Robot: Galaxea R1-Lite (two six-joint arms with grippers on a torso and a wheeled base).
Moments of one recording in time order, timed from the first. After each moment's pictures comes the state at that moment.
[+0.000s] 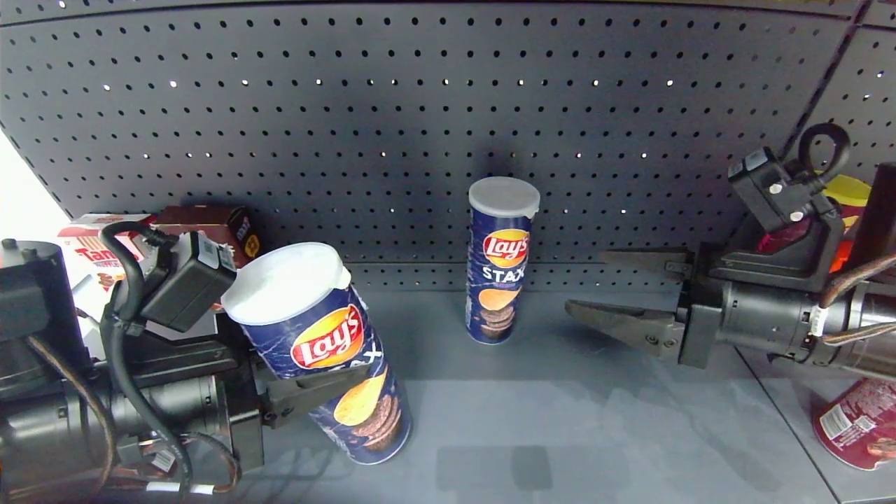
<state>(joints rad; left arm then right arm) -0.40 1.31 -0.55 -0.50 -0.53 0.12 0.55 1.43 -0.79 -0.55 0.44 -0.07</state>
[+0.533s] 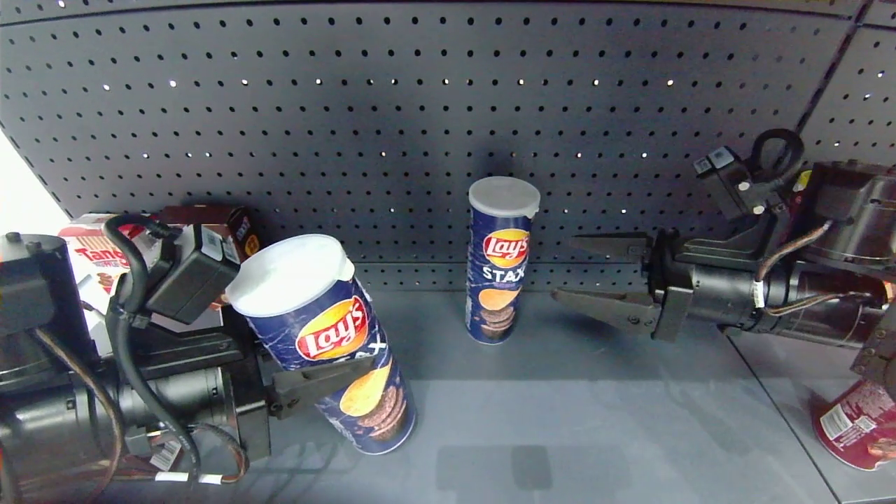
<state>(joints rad) -0.41 1.33 -0.56 -0.53 -0.53 0.12 0.45 1.59 -0.85 -0.72 0.71 -0.08</state>
